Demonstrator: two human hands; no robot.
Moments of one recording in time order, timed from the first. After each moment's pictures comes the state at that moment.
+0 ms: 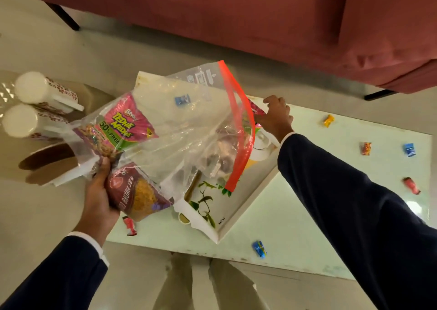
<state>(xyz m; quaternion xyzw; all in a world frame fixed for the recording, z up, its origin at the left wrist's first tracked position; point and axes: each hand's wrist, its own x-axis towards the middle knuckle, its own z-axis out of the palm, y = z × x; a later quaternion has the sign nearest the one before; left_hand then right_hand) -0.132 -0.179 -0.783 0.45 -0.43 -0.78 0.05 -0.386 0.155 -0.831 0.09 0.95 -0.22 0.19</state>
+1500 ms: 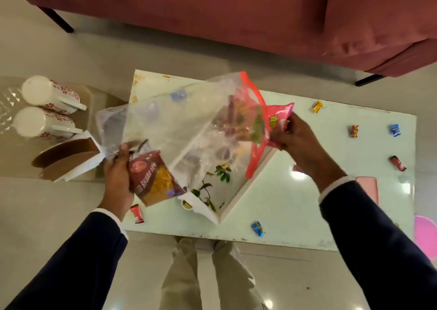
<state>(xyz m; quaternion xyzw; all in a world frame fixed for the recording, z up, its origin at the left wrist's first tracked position) -0.150 -0.162 -0.770 0.45 -0.52 -0.73 0.02 -0.276 0.203 -0.714 0.12 0.69 -0.66 0.25</state>
